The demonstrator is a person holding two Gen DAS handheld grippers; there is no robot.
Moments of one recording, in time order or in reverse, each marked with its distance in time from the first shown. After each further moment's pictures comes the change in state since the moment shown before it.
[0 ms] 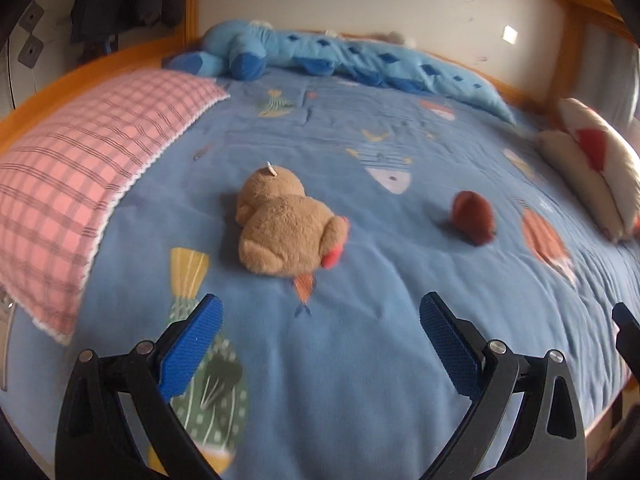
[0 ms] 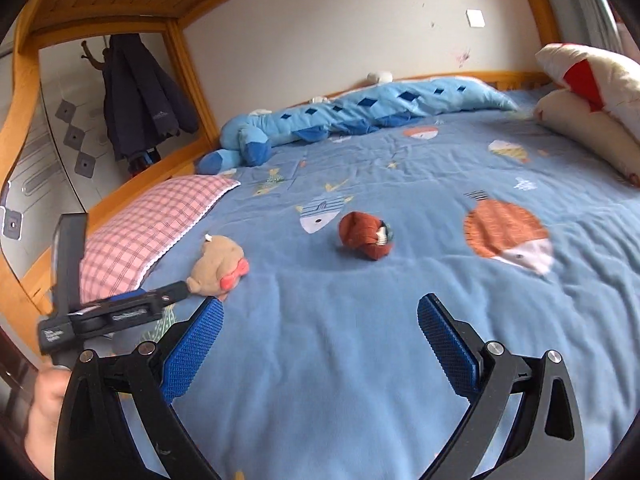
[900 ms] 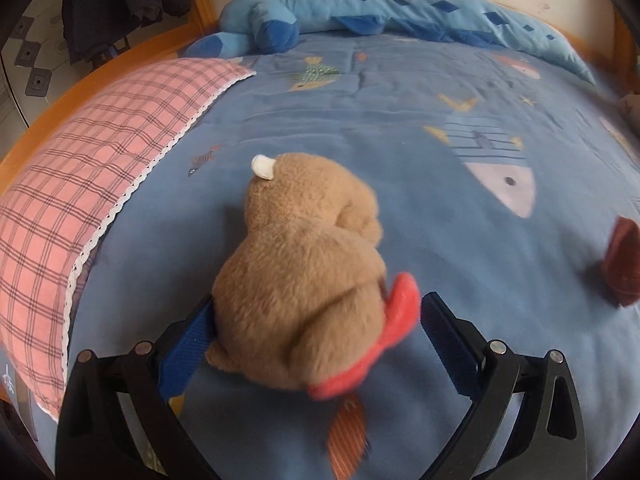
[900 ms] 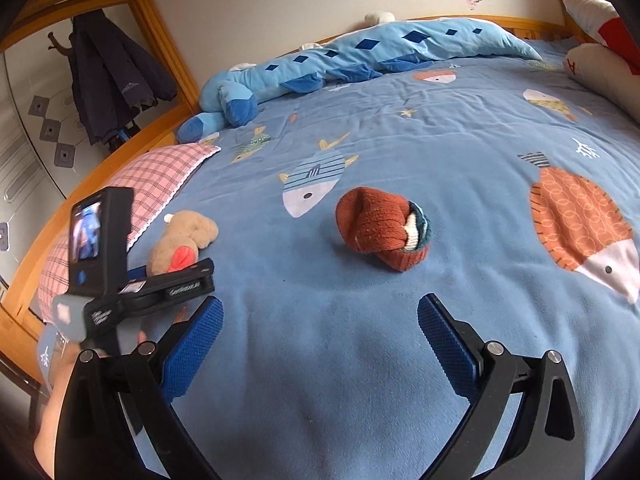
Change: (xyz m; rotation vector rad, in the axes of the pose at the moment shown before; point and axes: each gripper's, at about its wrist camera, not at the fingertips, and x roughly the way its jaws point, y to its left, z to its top) left arm 0.144 -0.002 0.062 0.068 0.109 0.292; right arm 0.135 -0.021 0.026 0.044 0.175 0.016
